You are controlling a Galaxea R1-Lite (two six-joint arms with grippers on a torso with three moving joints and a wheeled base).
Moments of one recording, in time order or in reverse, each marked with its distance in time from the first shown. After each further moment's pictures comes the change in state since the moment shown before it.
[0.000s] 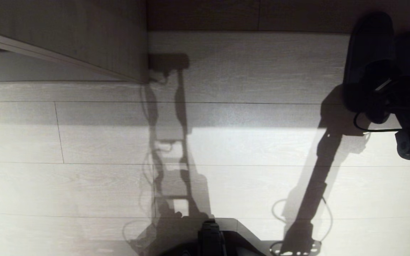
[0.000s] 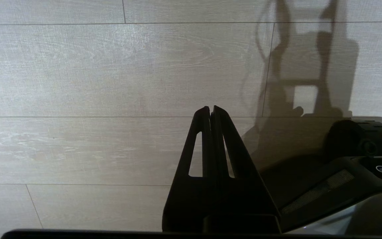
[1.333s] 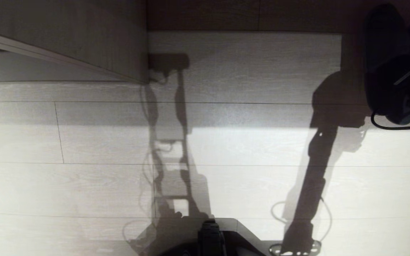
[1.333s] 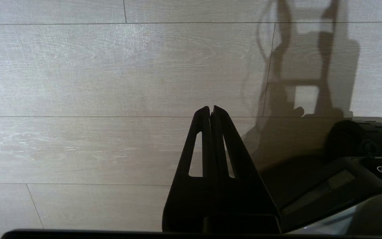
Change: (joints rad) left arm 0.000 0.000 0.000 0.000 0.000 0.000; right arm -0.010 -0.252 0.232 0.093 -0.002 0.029
